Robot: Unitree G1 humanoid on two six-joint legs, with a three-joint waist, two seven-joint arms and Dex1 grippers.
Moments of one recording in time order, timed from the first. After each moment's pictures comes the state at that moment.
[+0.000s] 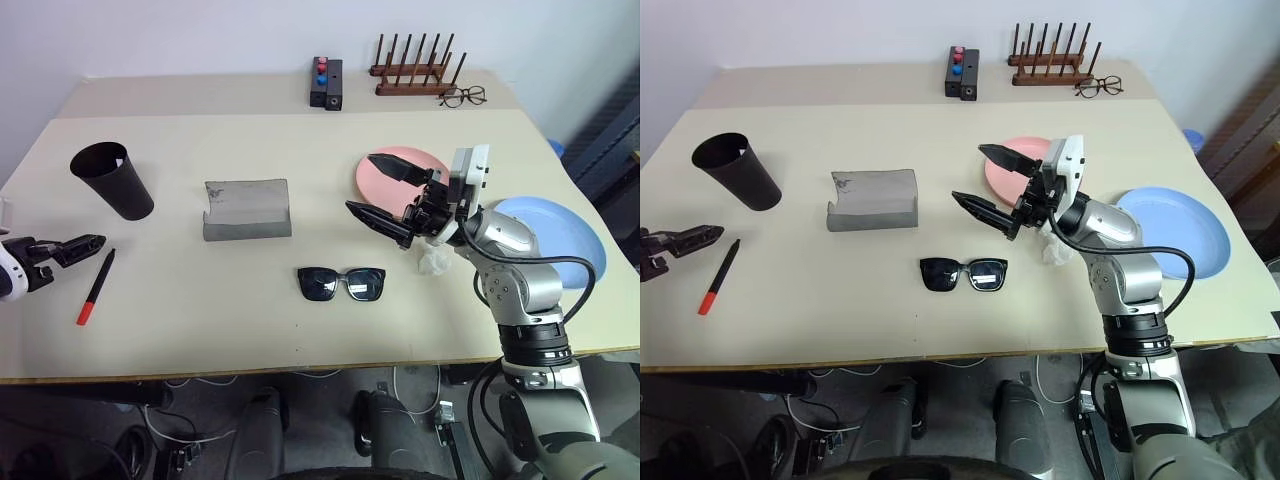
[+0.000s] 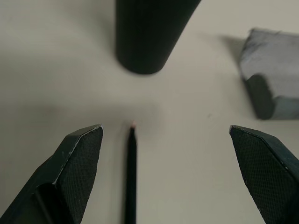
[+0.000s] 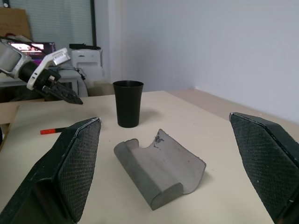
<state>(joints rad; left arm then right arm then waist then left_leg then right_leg) -0.25 1.05 0.54 0.18 -0.63 1.08 -0.62 -0.54 -0.40 -0.04 -0.05 0.55 0.24 0.97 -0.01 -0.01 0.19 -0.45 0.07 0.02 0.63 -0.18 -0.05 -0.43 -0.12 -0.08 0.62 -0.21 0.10</state>
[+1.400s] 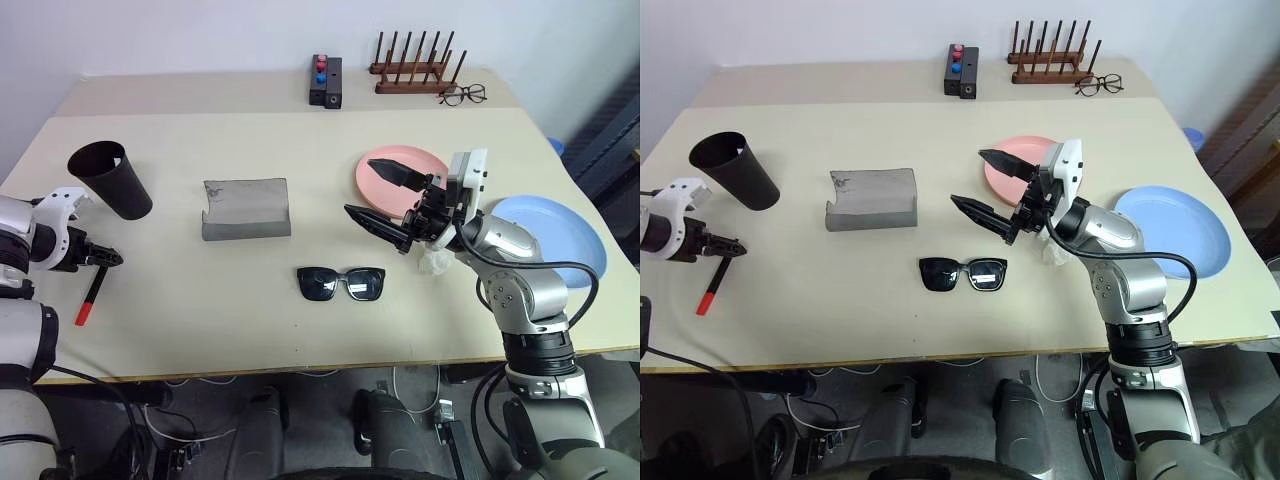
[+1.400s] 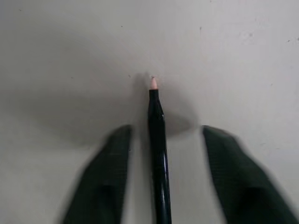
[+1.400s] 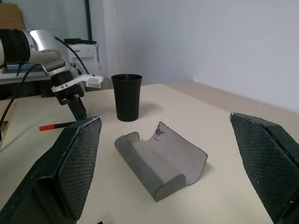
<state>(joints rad) -1.06 0.99 -0.32 1.10 0.02 0.91 -1.14 -0.49 -0.41 -0.04 -0.13 0.55 0.30 0.90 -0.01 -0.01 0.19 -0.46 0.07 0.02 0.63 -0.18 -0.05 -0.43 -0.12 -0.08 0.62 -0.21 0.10</state>
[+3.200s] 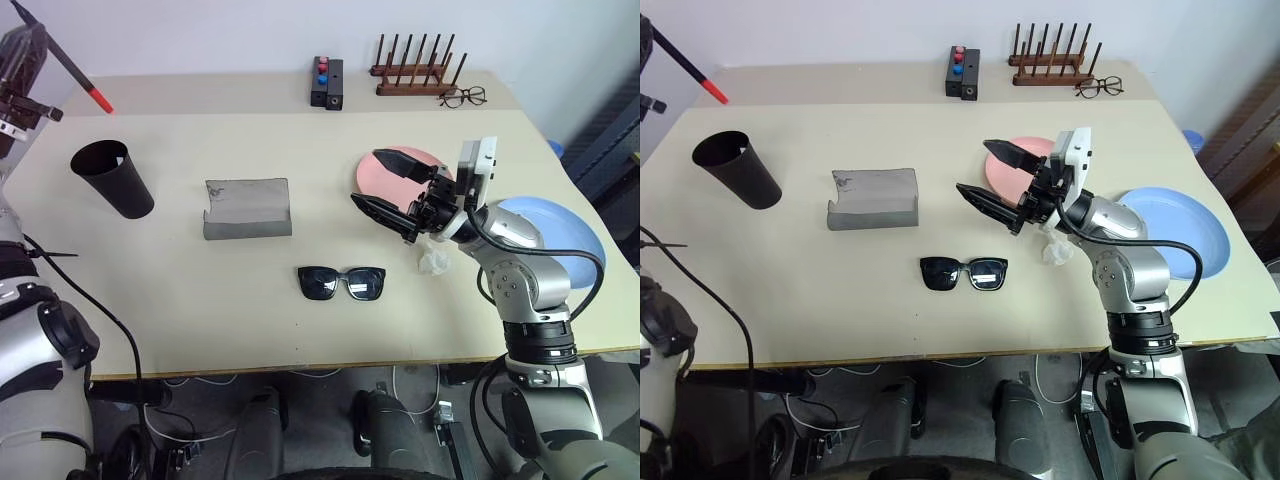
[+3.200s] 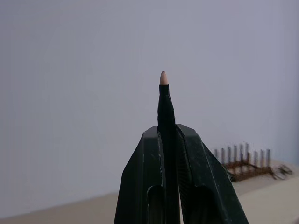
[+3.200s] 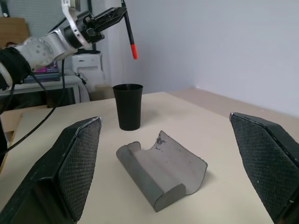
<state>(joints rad) -1.03 0.81 0.56 0.88 -0.45 -0.10 -0.93 -0.53 -0.41 -0.08 -0.08 0.59 0.31 0.94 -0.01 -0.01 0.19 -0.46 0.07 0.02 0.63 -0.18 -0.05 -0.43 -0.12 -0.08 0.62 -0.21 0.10</state>
